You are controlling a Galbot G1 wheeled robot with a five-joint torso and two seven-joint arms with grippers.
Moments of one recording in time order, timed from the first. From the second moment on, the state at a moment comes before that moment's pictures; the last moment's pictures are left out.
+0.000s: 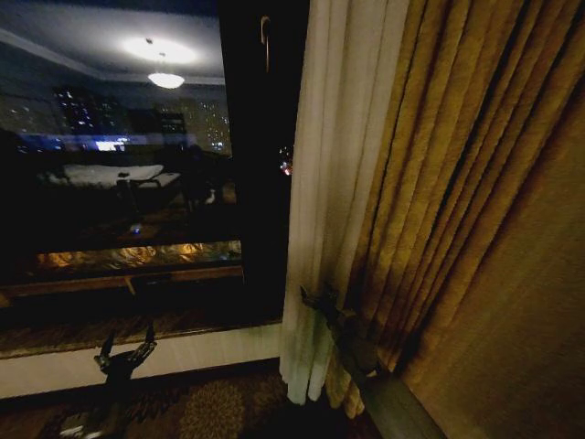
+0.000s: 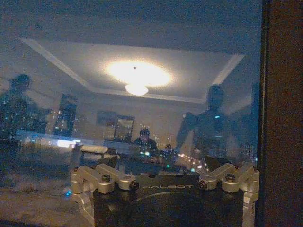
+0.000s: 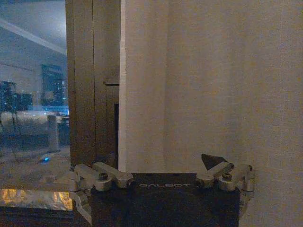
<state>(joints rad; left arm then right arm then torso) 1.59 -1.36 -0.89 -1.87 -0.48 -0.35 0.09 -0.97 1.24 0.18 1.60 0.36 -0.02 0.06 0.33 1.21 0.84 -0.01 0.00</state>
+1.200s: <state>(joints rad) 1.59 -1.36 -0.89 -1.87 -0.48 -0.35 0.09 -0.97 1.24 0.18 1.60 0.36 -0.01 0.06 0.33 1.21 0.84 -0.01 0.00</state>
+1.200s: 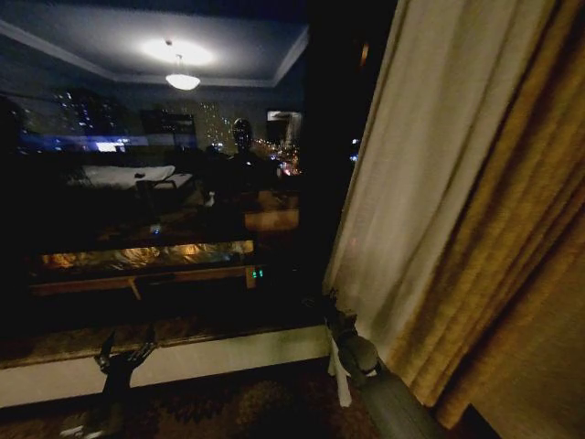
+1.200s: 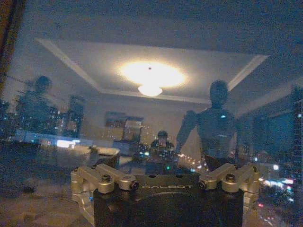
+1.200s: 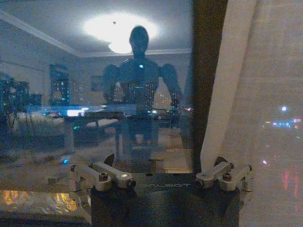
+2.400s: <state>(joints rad) 1.59 -1.36 -0.89 -1.87 -0.48 -0.35 0.09 -0.97 1.24 0.18 1.60 0.36 -0.01 0.06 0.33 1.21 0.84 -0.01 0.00</state>
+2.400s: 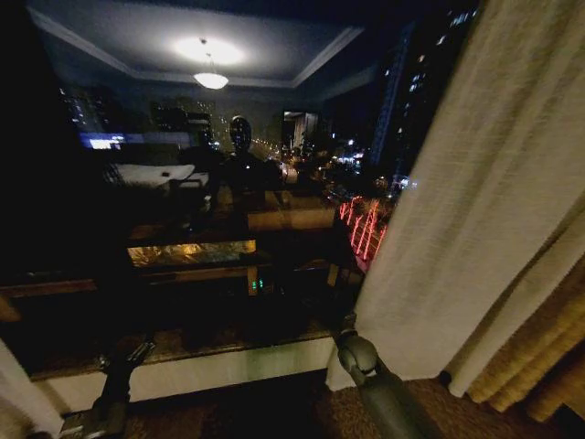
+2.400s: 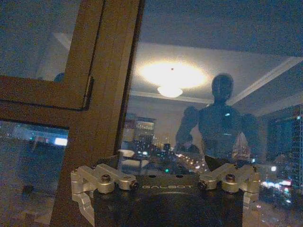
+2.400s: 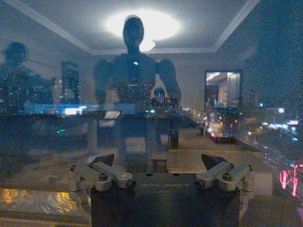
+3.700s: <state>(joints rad) 1.59 -1.36 -0.89 -1.87 -0.48 -0.35 0.09 -0.97 1.24 0.18 1.60 0.36 -0.01 0.06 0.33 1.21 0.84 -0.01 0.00</state>
